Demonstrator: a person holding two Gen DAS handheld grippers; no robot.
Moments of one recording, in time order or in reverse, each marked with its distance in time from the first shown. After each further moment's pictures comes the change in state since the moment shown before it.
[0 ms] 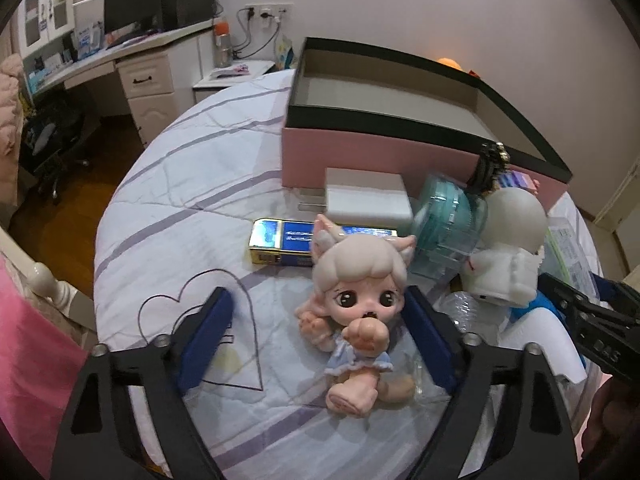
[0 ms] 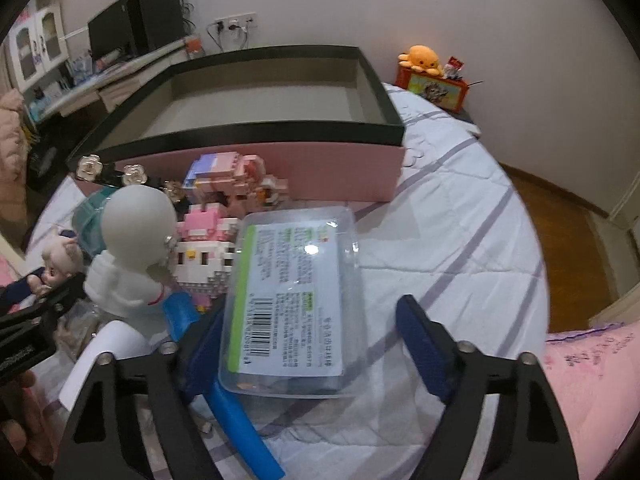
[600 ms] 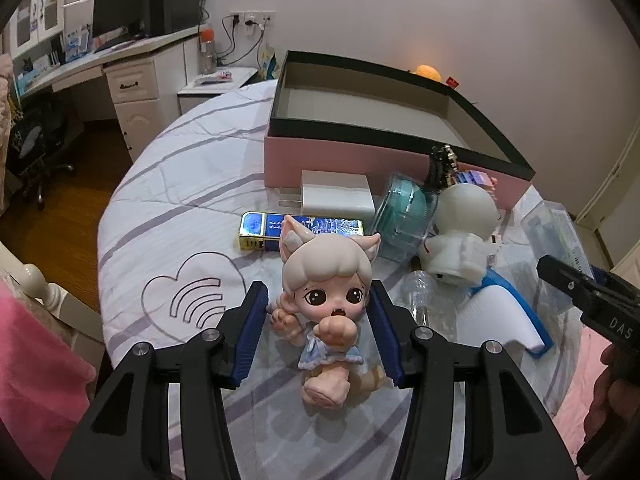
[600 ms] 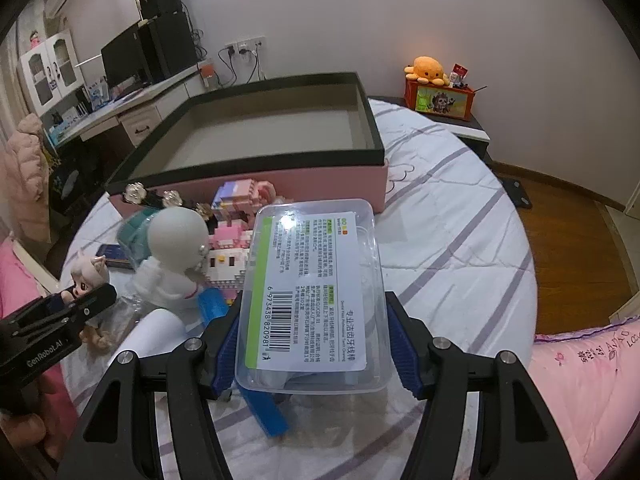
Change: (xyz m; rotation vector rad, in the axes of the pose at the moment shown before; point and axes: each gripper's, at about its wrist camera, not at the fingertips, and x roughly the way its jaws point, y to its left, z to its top) left arm -0.029 0.004 -0.008 0.003 -0.025 -0.066; right arm -0.039 -0.013 -0.008 0.036 -0.079 0.081
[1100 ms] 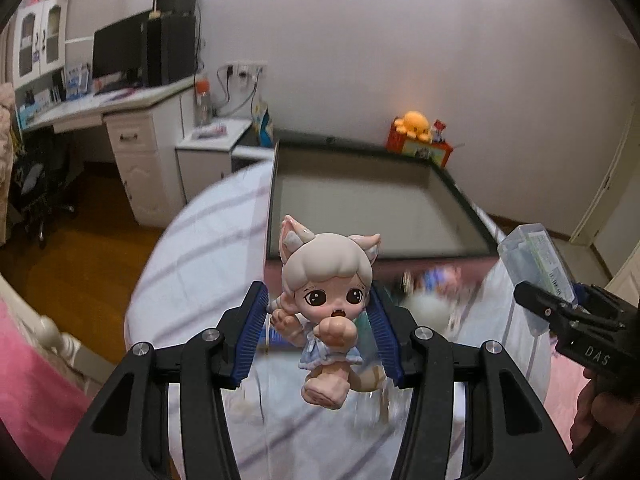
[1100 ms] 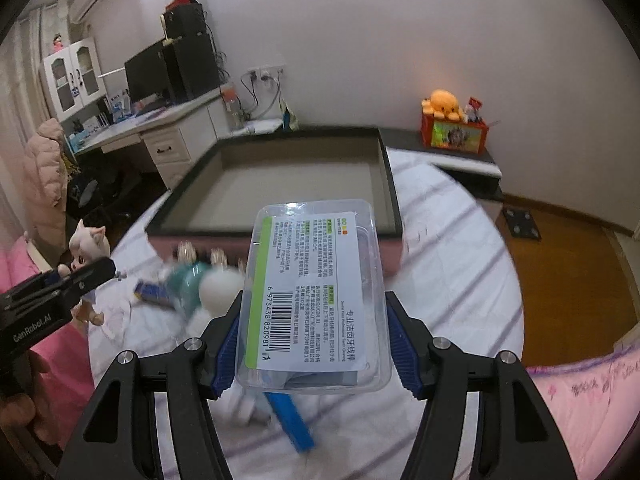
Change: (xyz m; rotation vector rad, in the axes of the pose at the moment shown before) left arm -0.053 -0.011 0.060 0.032 -0.172 -0.018; right arm -0.031 0.013 0.041 -0.047 -0.096 0.053
